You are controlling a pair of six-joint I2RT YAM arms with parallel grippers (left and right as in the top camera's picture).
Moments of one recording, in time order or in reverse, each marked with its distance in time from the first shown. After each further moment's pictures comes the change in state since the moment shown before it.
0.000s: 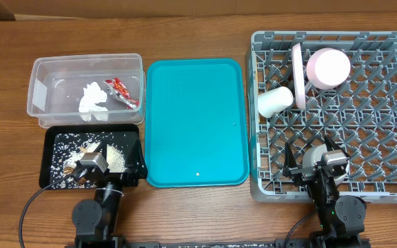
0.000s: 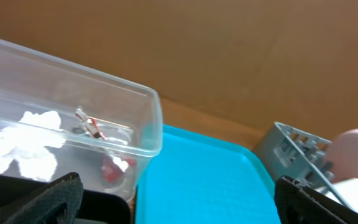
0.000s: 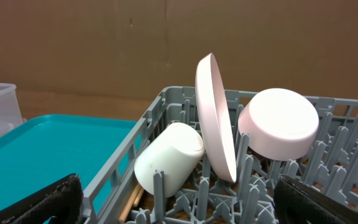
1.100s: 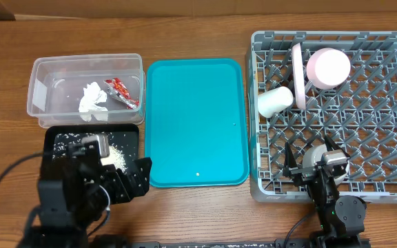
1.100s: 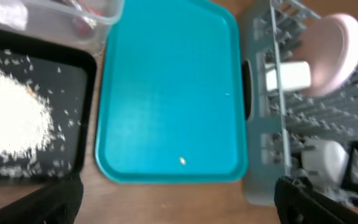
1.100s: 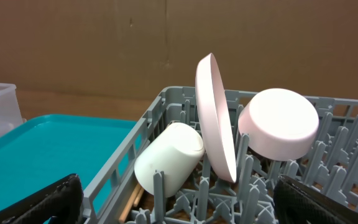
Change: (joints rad) left arm -0.061 0.523 0.911 -1.114 0.179 0.000; right arm 0.000 0.000 0.000 0.000 0.000 0.000
